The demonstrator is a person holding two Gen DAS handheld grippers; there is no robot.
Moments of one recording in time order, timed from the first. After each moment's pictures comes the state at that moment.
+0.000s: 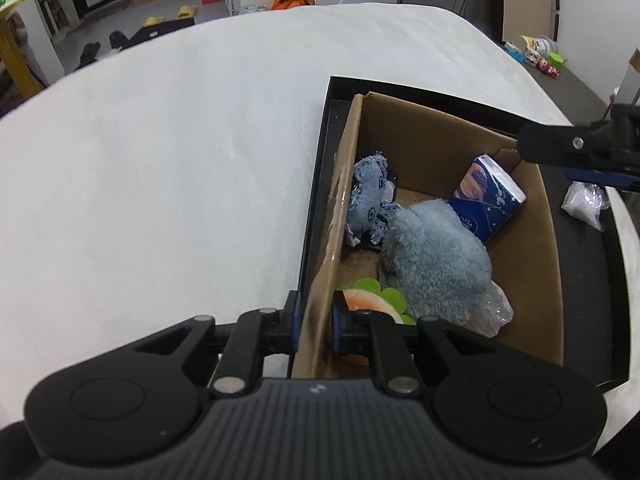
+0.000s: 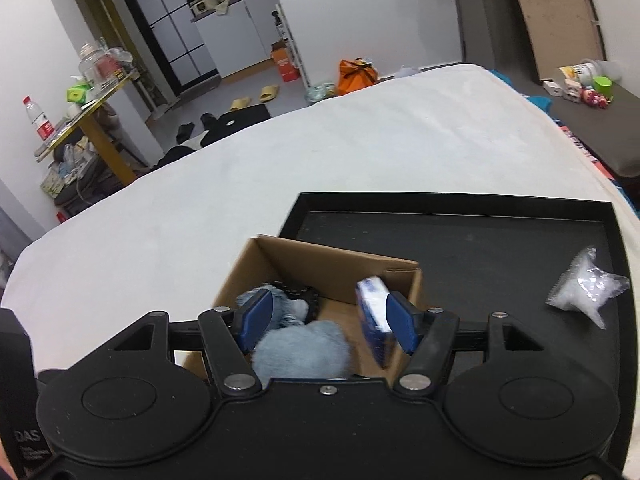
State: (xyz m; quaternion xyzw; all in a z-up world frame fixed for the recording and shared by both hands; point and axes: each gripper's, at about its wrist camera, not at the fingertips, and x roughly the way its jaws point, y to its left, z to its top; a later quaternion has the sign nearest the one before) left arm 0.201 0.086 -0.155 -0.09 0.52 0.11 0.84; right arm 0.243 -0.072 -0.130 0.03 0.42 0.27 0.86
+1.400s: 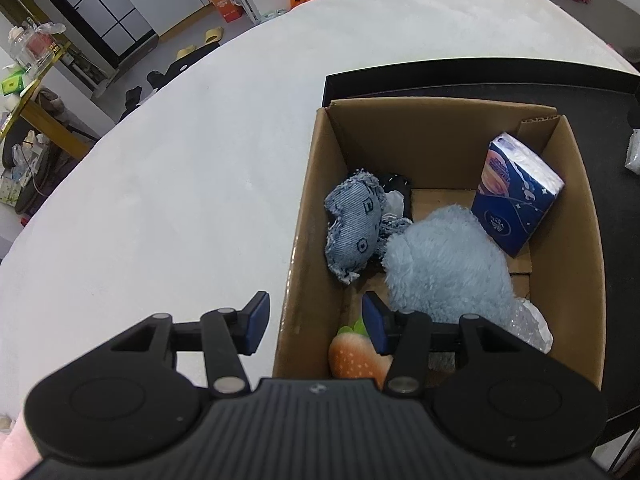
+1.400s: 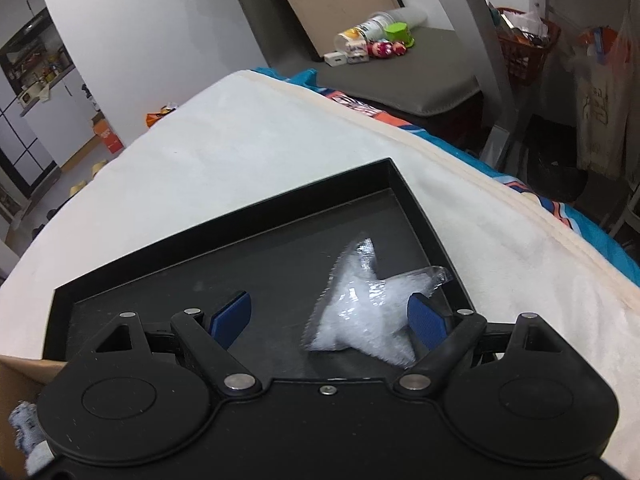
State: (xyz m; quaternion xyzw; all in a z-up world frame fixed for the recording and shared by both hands) left arm 0.246 0.027 -0.161 0.07 0.55 0.19 0.81; right arm 0.333 -0.204 -0.223 0.12 0.42 0.02 0.90
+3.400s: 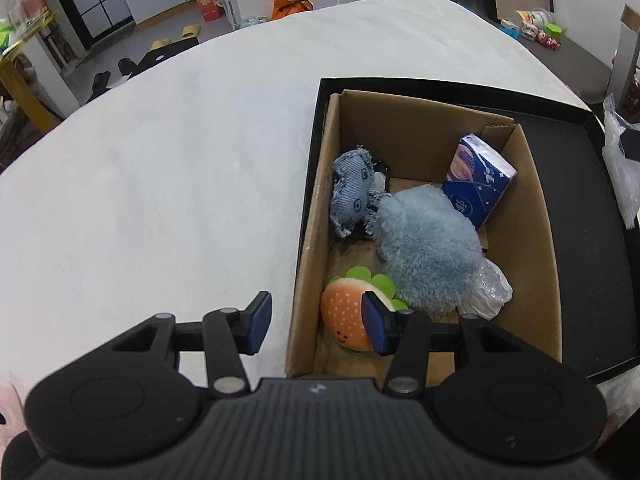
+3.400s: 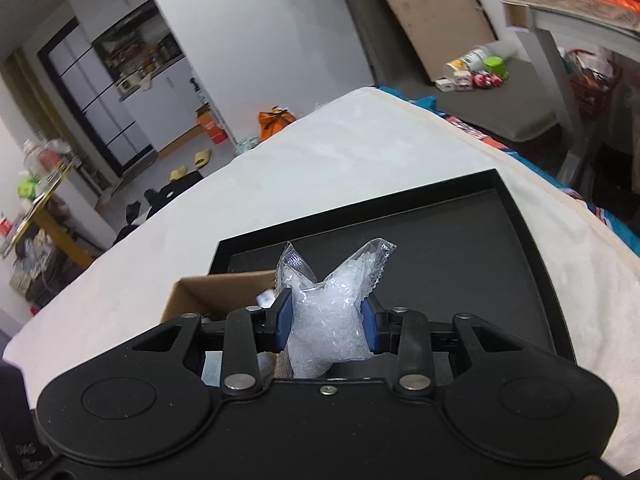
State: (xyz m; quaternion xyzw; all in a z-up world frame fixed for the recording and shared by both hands) left arm 0.194 0.055 -0.146 -0.02 0.52 0.13 0.84; right arm 0.224 -0.157 -0.133 0.12 0.39 0.17 0.90
